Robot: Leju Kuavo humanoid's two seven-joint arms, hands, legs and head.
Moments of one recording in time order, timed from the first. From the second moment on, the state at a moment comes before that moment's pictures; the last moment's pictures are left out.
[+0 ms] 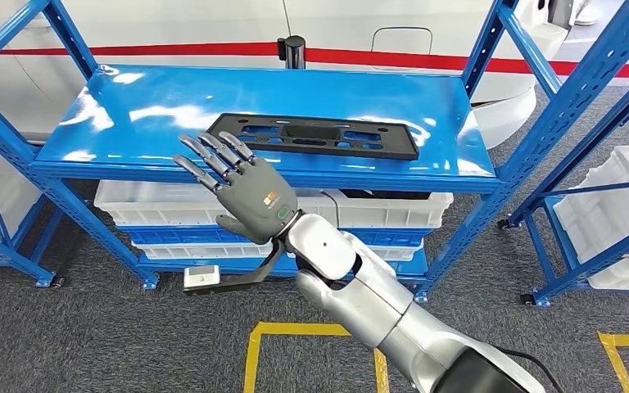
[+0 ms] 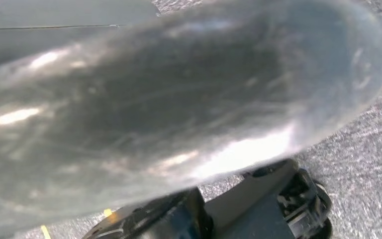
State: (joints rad) left arm -0.10 -0.04 0.12 -0.19 -0.56 0.09 -0.08; right arm -0.65 0.17 0.83 -1.12 1.18 -0.39 -0.02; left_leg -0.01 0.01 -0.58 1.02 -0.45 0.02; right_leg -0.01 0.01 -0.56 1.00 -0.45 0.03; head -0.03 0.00
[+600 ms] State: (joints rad) left arm -0.11 -0.05 0.12 -0.19 -0.60 0.04 -0.06; right arm -0.82 0.23 0.81 -0.56 1.36 -0.43 0.25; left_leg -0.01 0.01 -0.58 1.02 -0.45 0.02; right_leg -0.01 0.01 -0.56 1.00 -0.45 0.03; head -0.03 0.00
